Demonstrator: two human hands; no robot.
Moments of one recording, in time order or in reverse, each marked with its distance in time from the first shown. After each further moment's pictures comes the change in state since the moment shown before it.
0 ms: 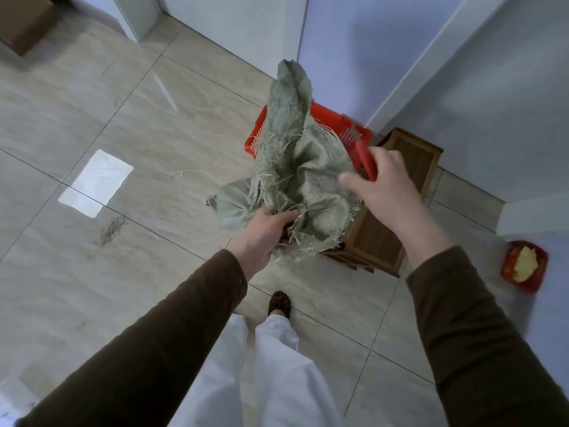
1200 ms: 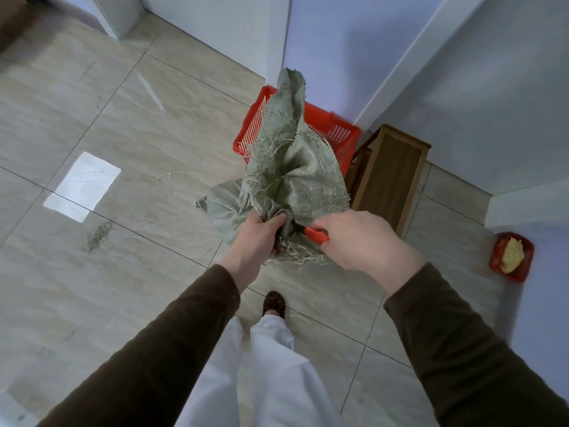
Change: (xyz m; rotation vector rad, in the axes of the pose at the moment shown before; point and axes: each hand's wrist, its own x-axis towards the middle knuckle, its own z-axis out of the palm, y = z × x) left_hand 0.001 -0.014 0.006 0.162 0.117 0.088; right_hand -0.044 -0.023 0.015 -0.698 -0.479 -0.109
